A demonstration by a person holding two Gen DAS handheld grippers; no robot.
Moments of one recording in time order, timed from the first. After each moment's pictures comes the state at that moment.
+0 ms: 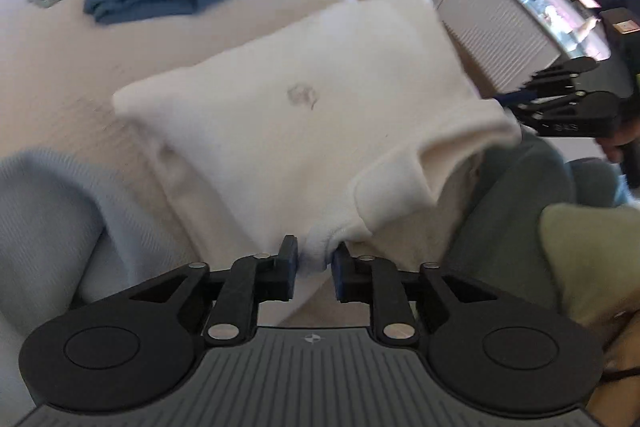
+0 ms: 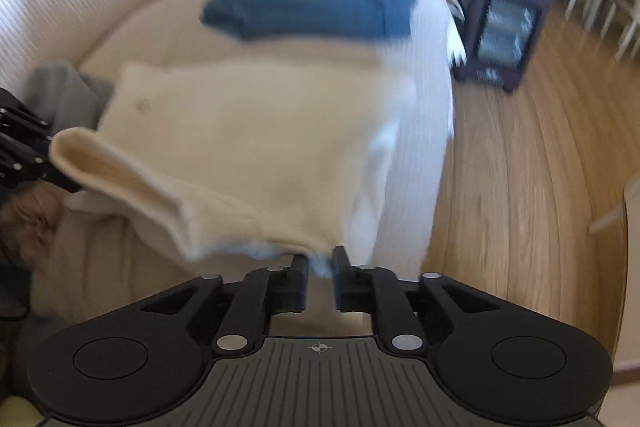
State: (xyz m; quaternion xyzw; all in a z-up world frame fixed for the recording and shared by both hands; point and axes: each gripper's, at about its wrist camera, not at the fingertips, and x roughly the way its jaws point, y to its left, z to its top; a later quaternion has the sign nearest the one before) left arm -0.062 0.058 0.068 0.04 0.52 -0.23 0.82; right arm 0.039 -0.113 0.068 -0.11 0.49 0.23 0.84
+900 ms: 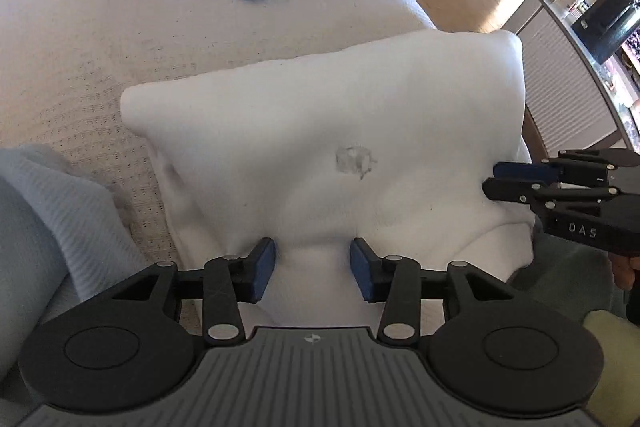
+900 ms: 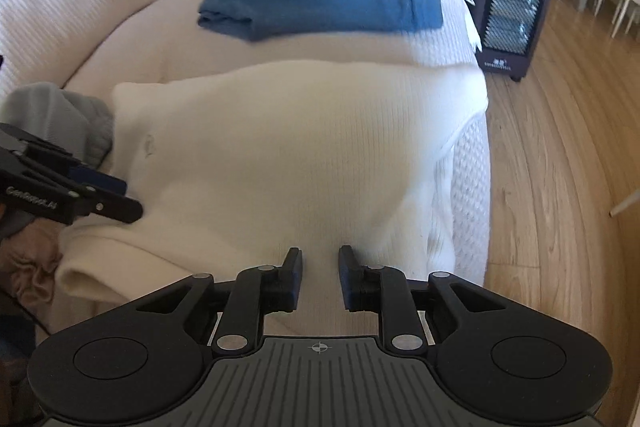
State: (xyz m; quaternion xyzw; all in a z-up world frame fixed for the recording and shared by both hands) left arm -0.023 0.048 0.043 -0.05 0.53 -0.14 0.83; right arm 0.051 -0.055 0.043 -0.05 0.48 0.22 0.85
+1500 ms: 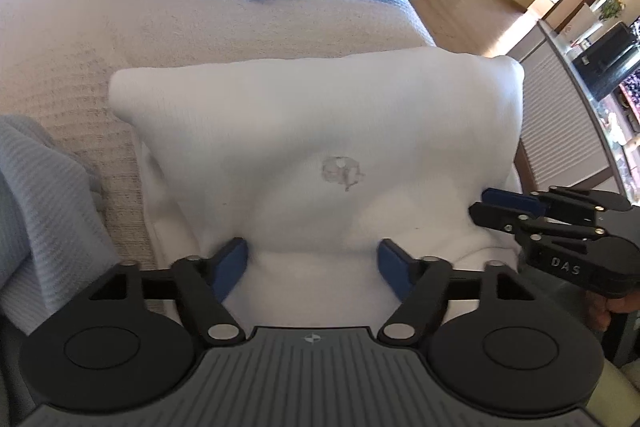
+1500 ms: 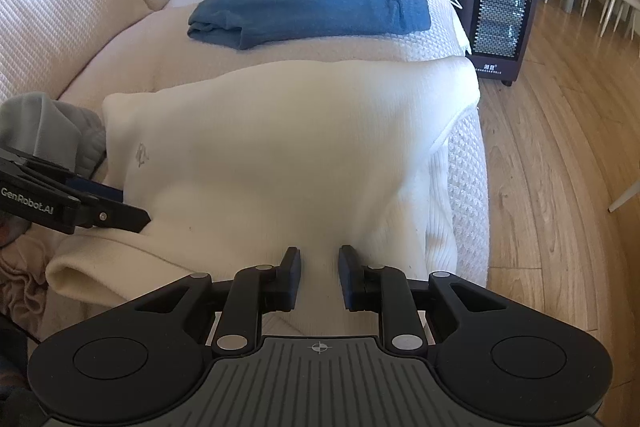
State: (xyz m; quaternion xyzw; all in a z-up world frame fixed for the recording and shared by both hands) left arm -0.014 0.046 0.034 -0.11 0.52 -0.13 0.84; right arm 0.043 -0.060 0.039 -0.04 0.45 0.21 0.87
